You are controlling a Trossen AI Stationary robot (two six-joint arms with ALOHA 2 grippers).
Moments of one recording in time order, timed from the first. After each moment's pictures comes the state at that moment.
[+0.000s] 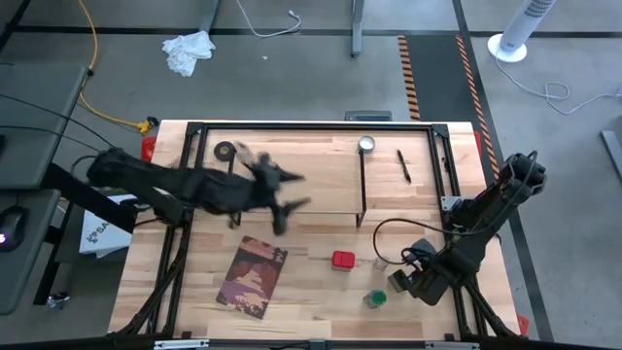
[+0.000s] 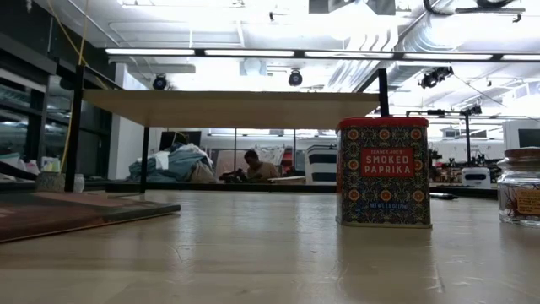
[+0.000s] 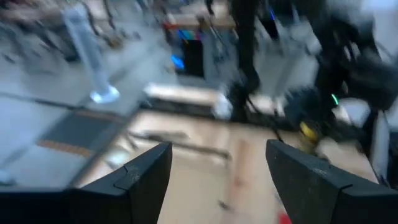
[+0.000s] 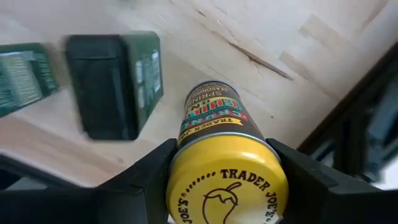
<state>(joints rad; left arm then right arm) -0.30 1.36 1.39 -0.33 -0.59 -0.13 0.86 1.43 1.02 -1.12 -0.08 1.87</state>
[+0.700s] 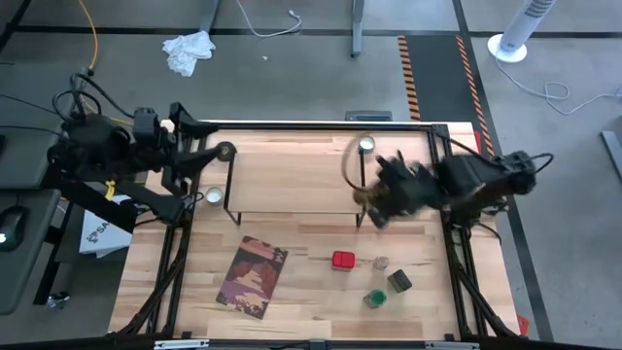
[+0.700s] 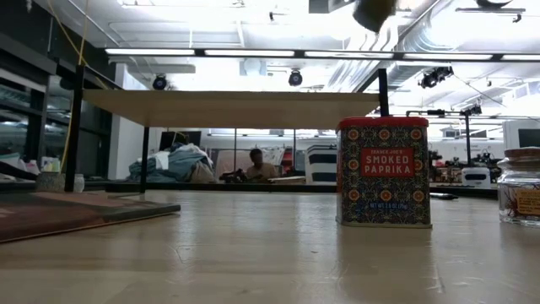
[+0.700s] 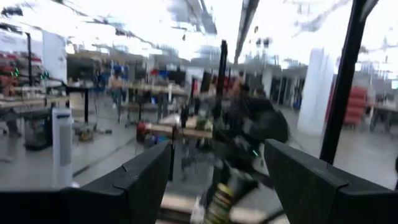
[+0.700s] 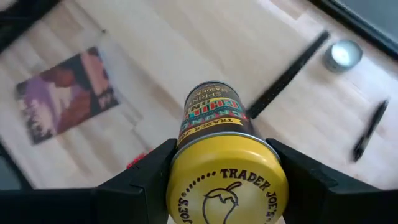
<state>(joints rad) -0.33 0.89 1.39 -0.26 -0.51 0.01 0.31 1.56 1.92 -1.55 0.42 1.02</state>
